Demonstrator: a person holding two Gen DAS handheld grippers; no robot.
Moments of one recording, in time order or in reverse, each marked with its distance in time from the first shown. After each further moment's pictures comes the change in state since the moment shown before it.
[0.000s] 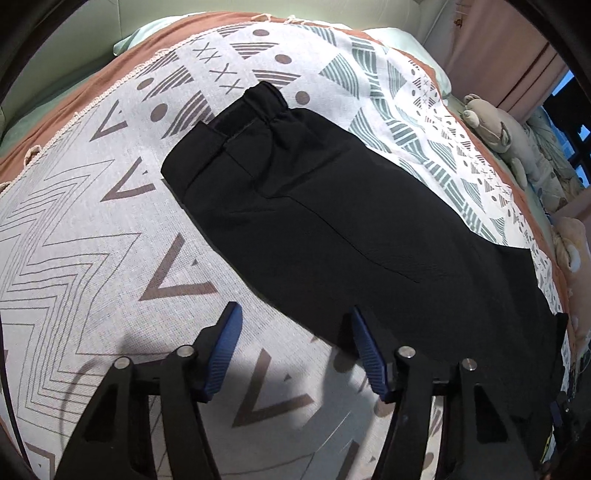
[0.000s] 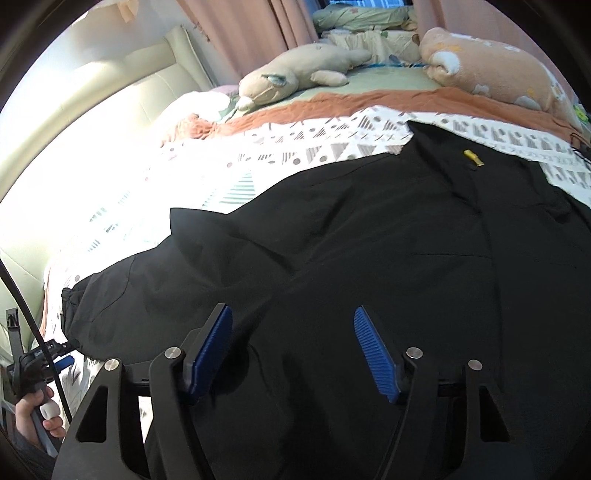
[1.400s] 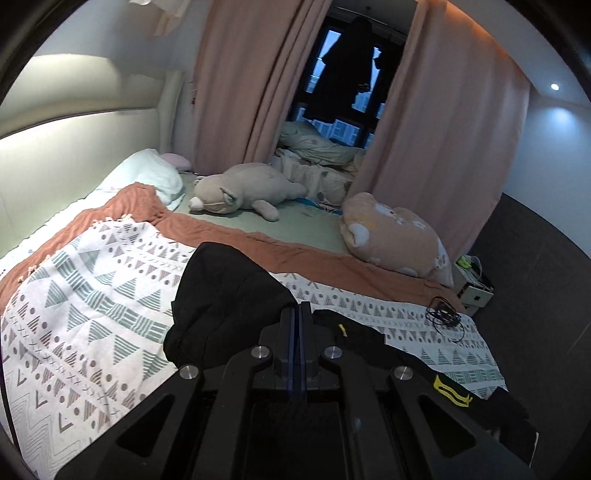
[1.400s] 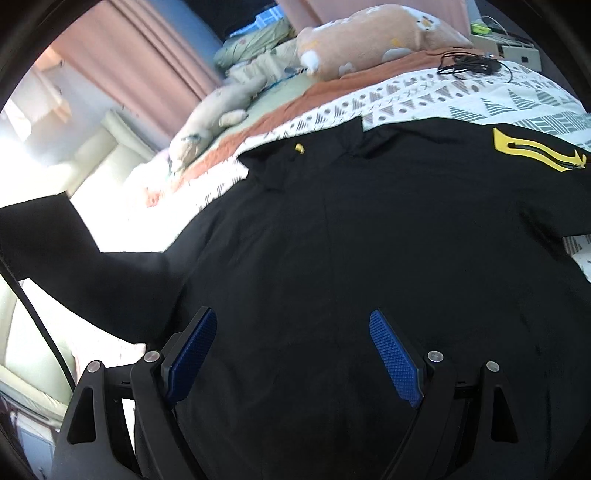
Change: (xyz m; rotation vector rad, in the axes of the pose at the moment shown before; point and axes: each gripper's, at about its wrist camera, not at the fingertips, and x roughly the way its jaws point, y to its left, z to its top) left arm -0.323 -0.356 -0.103 0.580 -0.312 -0.576; right arm -0.170 -0.180 -0.089 0.379 -0.129 0.013
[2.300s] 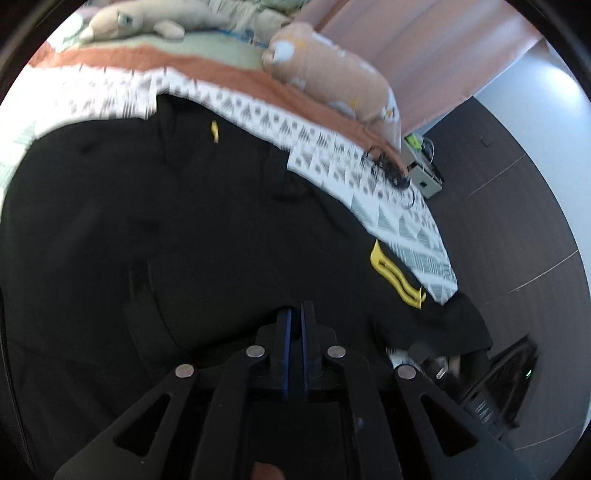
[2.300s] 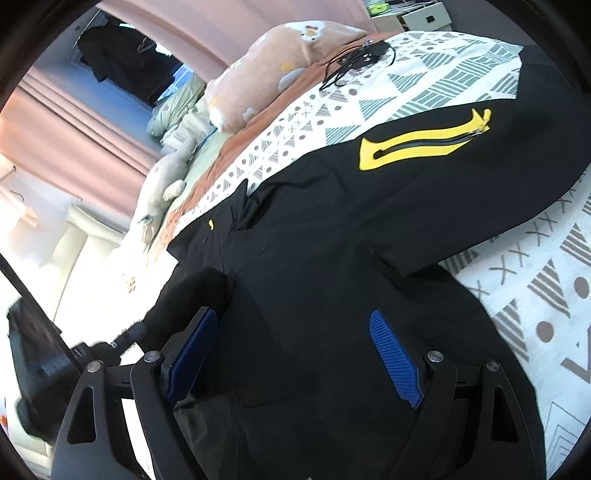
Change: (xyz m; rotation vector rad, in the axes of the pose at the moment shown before) left arm 0.209 -0.141 -0.209 -0.100 0.561 -0.274; right arm -0.062 -0.115 0.005 0.305 -0.107 -0.029
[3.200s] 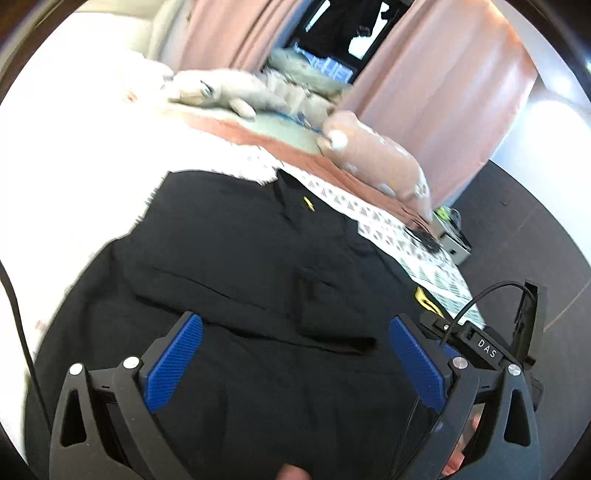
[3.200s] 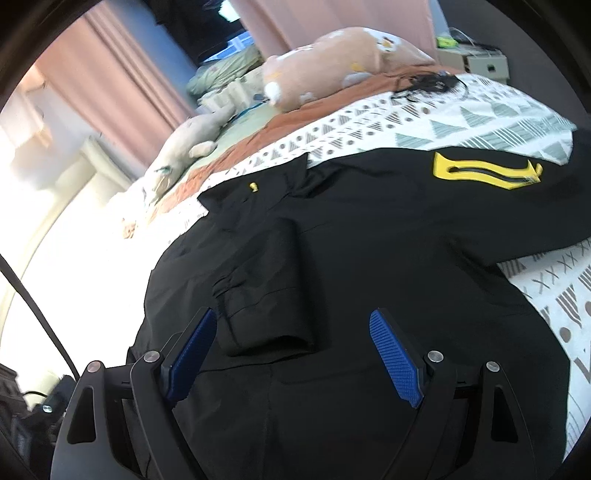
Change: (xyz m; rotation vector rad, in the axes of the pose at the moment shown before) left arm -0.146 0.091 -0.091 -0.011 -0.396 0.166; right arm 0.015 0.100 -0.050 -0.332 0.014 -0.066
